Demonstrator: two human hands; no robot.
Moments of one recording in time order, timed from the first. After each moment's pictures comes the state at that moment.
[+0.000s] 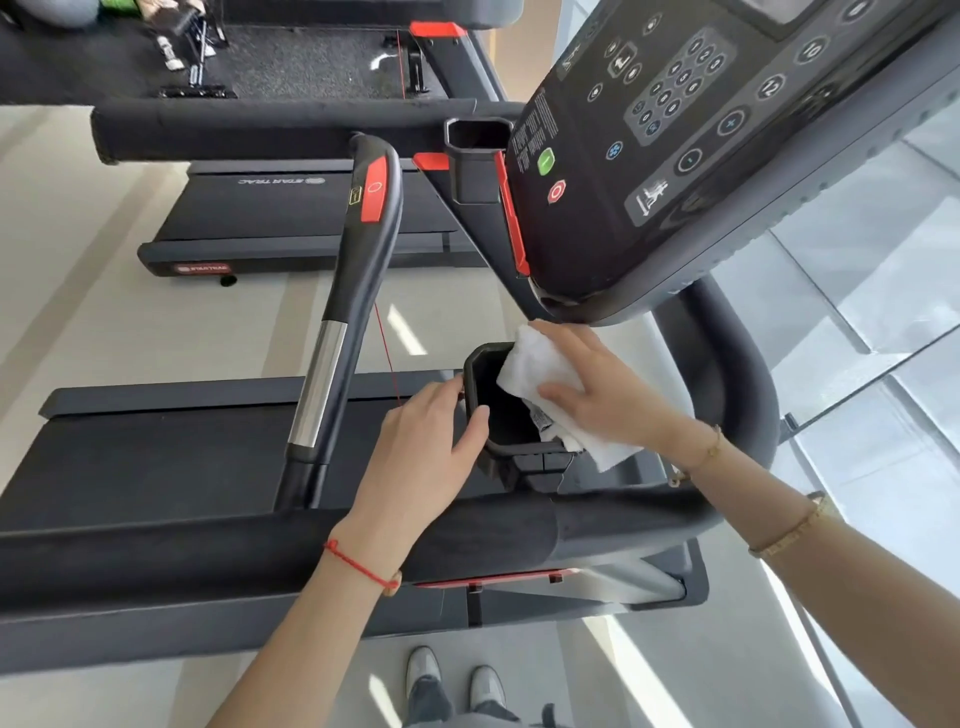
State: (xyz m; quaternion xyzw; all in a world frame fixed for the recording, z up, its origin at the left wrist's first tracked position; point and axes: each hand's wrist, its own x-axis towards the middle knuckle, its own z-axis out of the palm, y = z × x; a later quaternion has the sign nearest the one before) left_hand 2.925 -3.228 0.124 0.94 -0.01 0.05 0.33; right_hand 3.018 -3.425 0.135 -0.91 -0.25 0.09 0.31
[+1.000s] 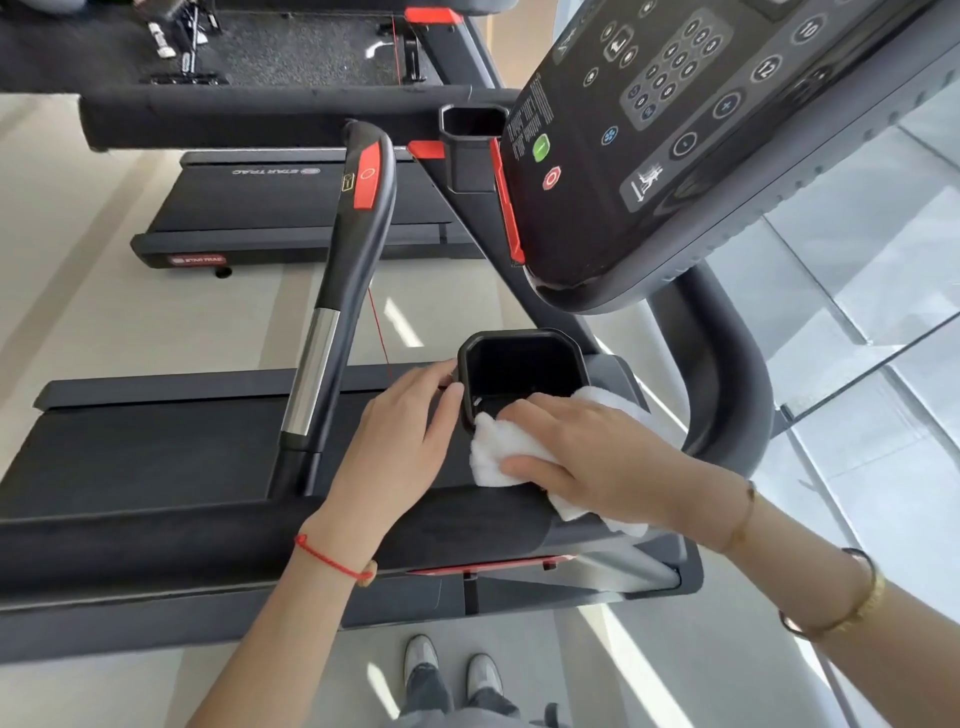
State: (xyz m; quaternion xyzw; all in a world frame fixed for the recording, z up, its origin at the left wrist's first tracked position) left_hand 2.923 -3.215 0.120 0.92 -0.01 0.06 0.39; right_hand 2.953 -3.422 0.155 -0.91 -0.41 0.06 0.10
